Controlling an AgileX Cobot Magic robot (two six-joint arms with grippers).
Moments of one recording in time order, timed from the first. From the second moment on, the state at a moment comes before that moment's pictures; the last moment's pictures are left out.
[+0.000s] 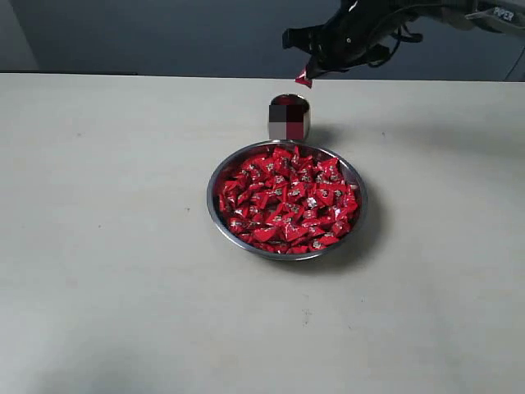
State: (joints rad) left arm 0.12 0.00 0.01 0.03 0.34 0.03; right arm 0.41 2.30 -1.99 0.37 0.75 -0.10
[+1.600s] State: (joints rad) left arm 0.12 0.00 0.01 0.03 0.34 0.03; right arm 0.41 2.15 -2.08 0.39 1.09 -0.15
